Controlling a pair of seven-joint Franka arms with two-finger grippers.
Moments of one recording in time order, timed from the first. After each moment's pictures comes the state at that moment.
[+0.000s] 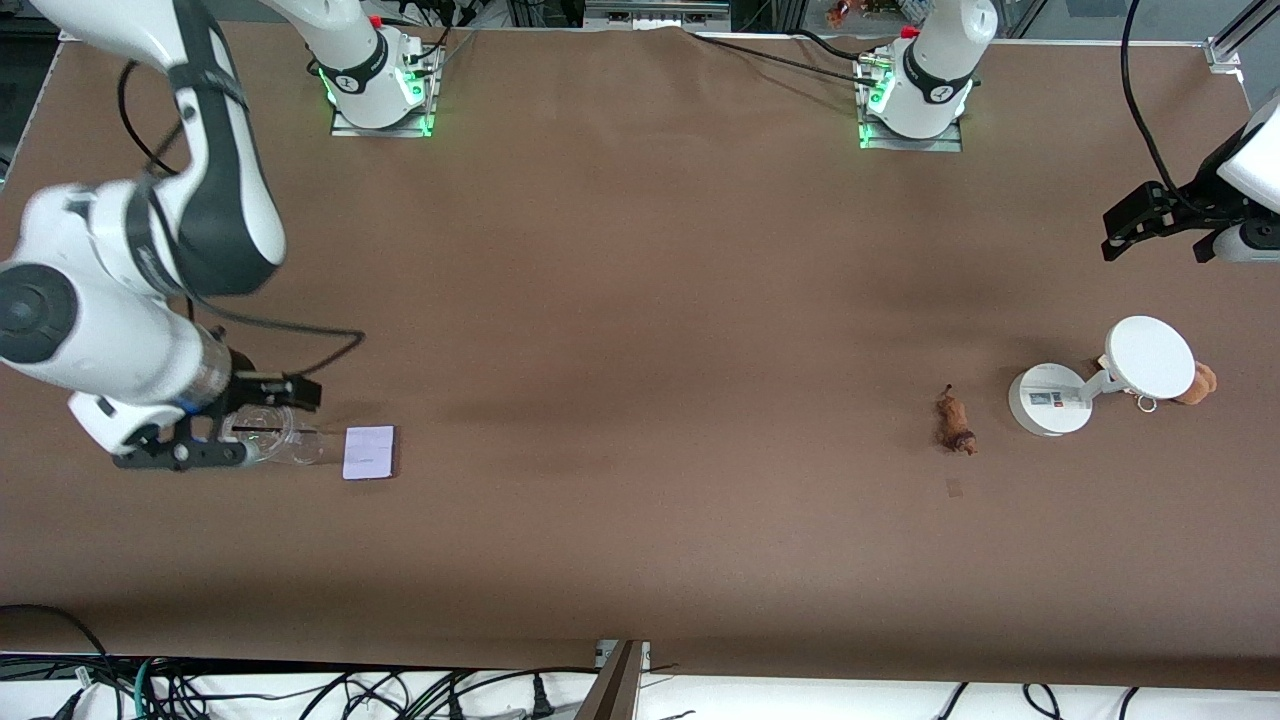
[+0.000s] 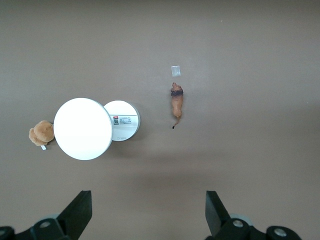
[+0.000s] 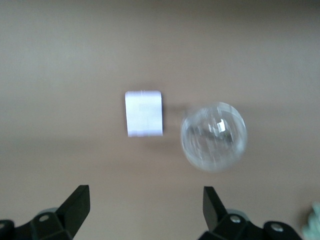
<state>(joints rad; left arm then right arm) -0.02 -0.07 0.03 -1.72 0.04 1.69 0.03 0.24 0.45 -0.13 -1.32 -0.01 1.67 0.10</state>
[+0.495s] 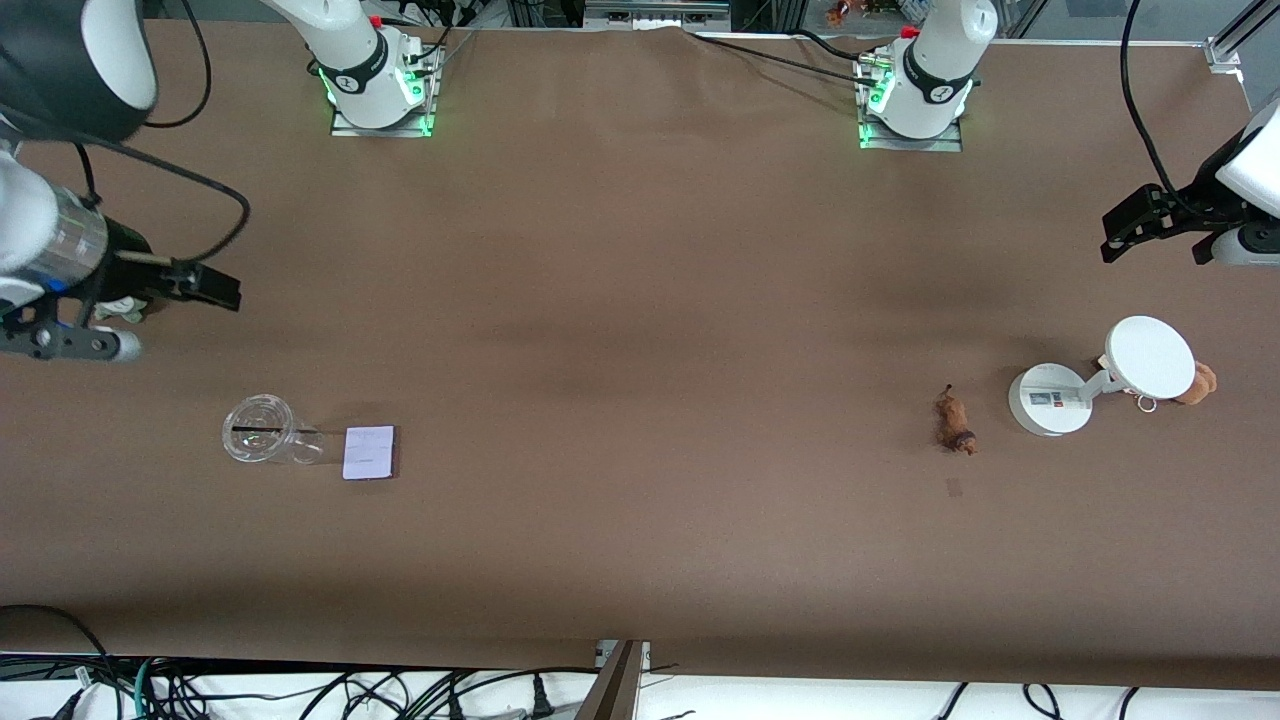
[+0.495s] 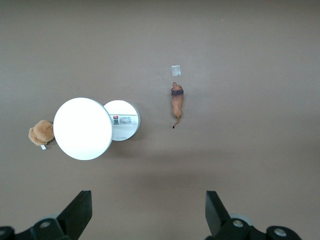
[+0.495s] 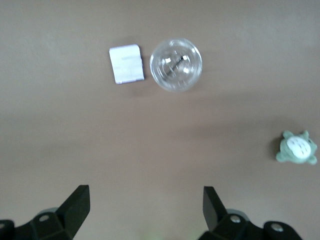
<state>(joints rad) -0.02 -0.07 0.04 -1.72 0.04 1.69 0.03 0.20 0.22 -0.13 -1.39 -0.01 1.47 0.16</state>
